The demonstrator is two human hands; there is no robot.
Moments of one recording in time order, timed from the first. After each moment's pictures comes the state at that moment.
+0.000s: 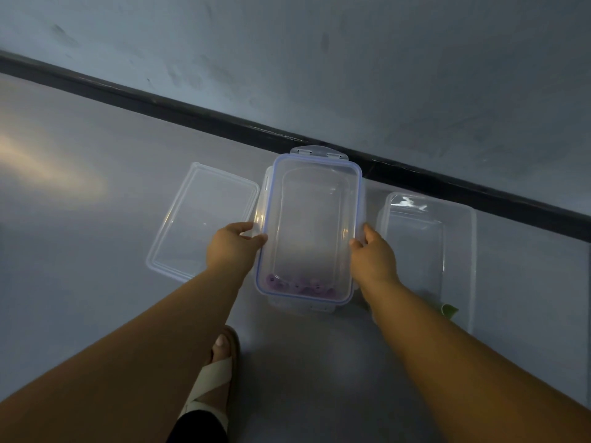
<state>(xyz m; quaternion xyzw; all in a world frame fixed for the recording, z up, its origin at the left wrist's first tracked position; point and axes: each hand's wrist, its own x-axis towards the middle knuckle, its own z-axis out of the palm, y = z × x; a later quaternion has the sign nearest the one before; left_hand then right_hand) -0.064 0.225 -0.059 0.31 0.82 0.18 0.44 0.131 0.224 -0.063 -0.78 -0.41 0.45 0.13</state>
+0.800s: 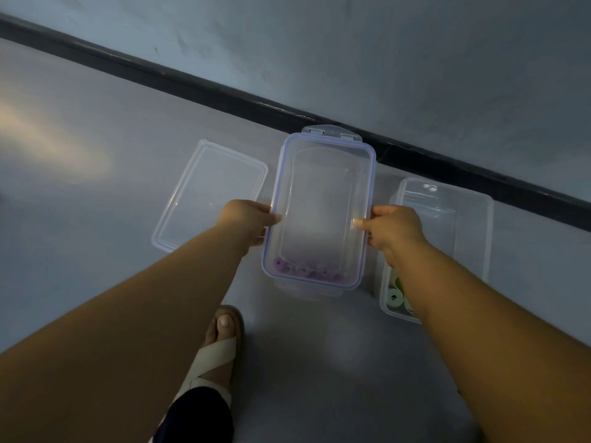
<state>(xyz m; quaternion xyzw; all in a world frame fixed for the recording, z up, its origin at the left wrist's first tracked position) -0.069 0.242 -0.058 0.22 0.77 0.18 0.57 0.142 0.252 -0.063 -0.79 -0.33 0.50 0.14</state>
